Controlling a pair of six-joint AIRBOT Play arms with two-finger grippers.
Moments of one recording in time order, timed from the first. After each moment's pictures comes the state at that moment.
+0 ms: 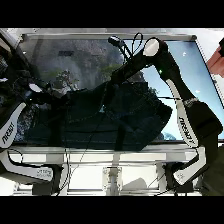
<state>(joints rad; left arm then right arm) 0.14 -1.57 1.09 0.95 -1.03 -1.35 0.41 -1.75 1.99 -1.02 1.42 1.17</state>
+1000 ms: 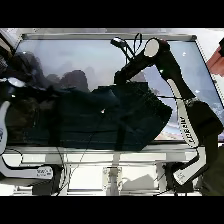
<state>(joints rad) 0.32 -1.46 1.22 1.02 -1.05 -1.36 0.37 -1.75 1.99 -1.17 1.43 1.16</state>
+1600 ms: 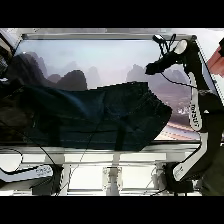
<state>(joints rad) 0.51 -1.38 1.36 1.27 -1.10 -1.40 0.02 -1.88 1.99 -1.24 1.32 1.20</state>
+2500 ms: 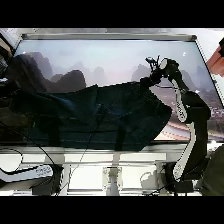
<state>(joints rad) 0.52 -1.38 1.36 1.41 -1.08 -1.45 0.05 -2.12 1.99 -1.29 1.24 1.30</state>
